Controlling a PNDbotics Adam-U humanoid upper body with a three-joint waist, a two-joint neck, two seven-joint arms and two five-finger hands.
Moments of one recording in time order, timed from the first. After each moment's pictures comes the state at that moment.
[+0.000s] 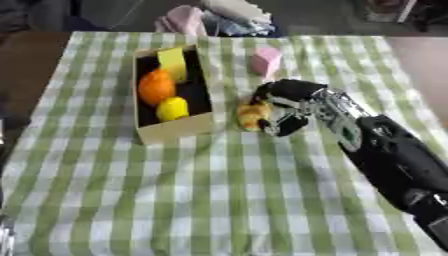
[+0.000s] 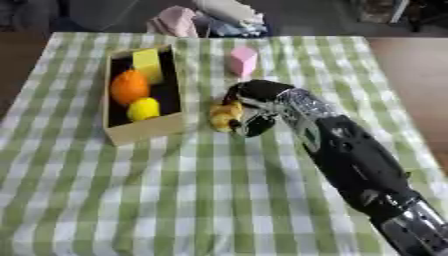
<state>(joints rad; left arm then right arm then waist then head) -0.10 0.11 0.07 -1.92 -0.19 0.01 0.19 -0.77 -0.35 0.36 -1.02 0.99 -0.32 0.25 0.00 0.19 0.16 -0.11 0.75</state>
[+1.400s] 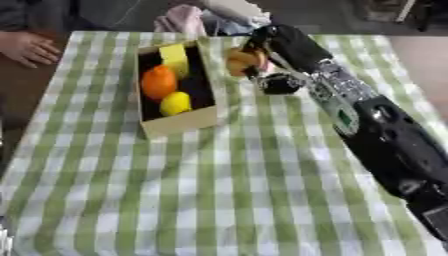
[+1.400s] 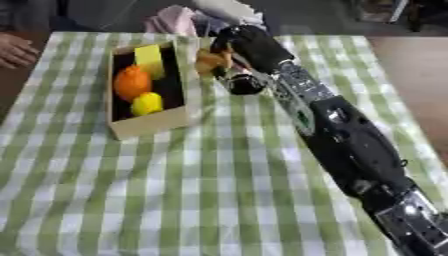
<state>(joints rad) -0.10 0.11 0.07 -1.92 -0.20 0.01 0.19 -0.88 -0.35 0.35 -1.17 1.01 -0.25 -0.05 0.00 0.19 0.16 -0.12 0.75</state>
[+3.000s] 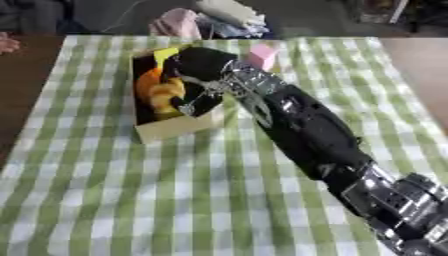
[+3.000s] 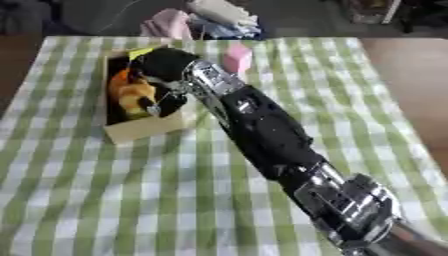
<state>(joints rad) -0.12 0.11 0.07 -1.93 -0.18 0.01 0.23 -1.06 -0.12 0.38 -0.94 1.22 -0.37 0.28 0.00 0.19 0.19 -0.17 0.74</state>
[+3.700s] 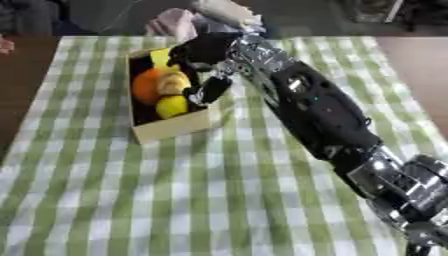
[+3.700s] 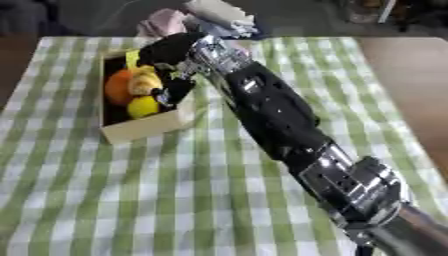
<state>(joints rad) -0.12 0.12 0.07 -1.93 -0.18 0.01 0.23 -1.11 -0.18 0.35 -0.92 1.23 -0.40 0.51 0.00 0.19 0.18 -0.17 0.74</state>
